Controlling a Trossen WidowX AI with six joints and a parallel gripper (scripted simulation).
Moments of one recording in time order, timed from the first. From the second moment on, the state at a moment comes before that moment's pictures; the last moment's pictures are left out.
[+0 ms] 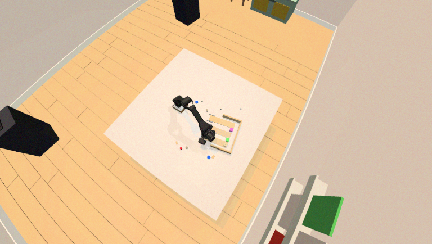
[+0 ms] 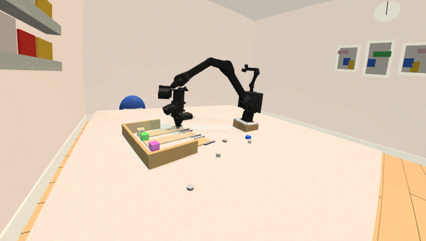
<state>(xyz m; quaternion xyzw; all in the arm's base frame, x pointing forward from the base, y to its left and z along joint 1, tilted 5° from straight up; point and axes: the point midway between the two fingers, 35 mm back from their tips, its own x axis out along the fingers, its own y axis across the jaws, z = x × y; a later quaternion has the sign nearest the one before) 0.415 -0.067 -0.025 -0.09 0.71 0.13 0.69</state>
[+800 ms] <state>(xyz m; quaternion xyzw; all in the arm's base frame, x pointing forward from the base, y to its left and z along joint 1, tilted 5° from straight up) 0.403 -0.072 -0.024 -0.10 0.70 0.12 0.70</state>
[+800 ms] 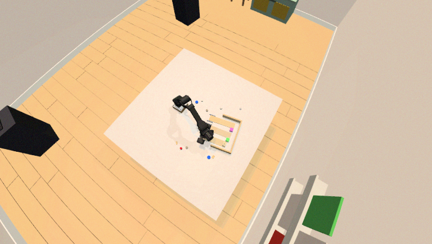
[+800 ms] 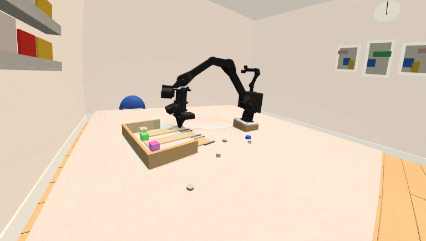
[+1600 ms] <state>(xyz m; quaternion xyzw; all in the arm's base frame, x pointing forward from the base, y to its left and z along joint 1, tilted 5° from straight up) 0.369 -0.084 -0.025 -0.10 0.70 0.12 0.70</state>
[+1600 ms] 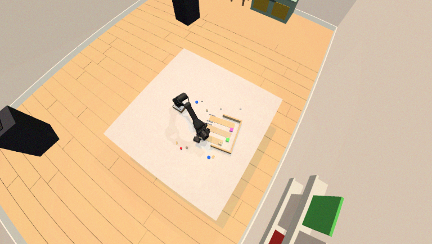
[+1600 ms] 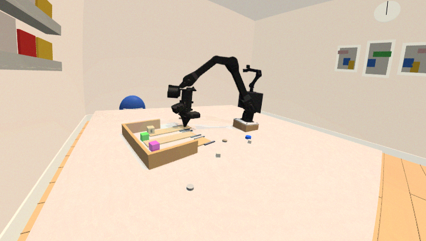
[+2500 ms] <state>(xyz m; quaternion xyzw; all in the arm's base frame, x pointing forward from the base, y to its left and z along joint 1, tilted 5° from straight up) 0.332 -0.098 -0.025 -0.10 0.70 0.12 0.70</state>
